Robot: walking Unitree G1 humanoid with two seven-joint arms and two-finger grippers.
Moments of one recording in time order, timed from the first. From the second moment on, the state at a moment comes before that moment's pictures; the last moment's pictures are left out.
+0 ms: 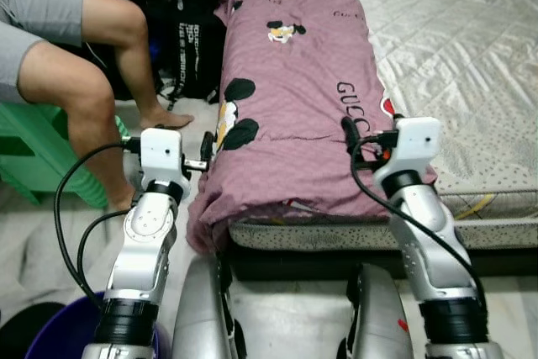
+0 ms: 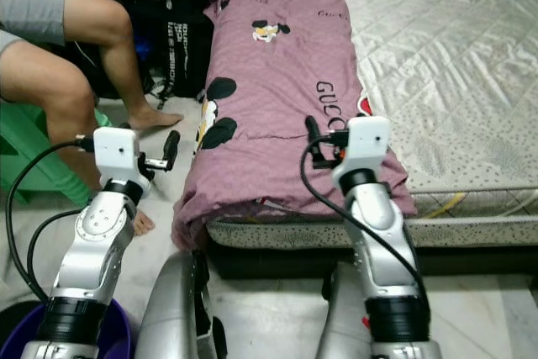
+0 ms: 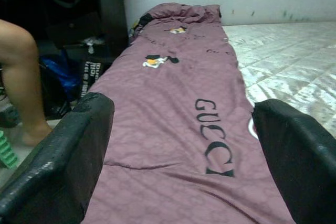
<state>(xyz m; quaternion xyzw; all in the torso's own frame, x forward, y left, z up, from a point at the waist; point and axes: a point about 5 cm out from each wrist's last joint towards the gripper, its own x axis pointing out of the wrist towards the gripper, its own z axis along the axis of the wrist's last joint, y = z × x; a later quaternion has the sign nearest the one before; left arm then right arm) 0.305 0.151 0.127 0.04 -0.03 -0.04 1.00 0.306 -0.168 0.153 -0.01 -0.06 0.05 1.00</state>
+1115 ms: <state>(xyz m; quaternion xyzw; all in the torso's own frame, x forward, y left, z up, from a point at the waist) 0.302 0.142 0.119 0.02 -0.06 -0.03 1.00 0.301 -0.159 0.119 0.01 -0.03 -0.06 1.00</state>
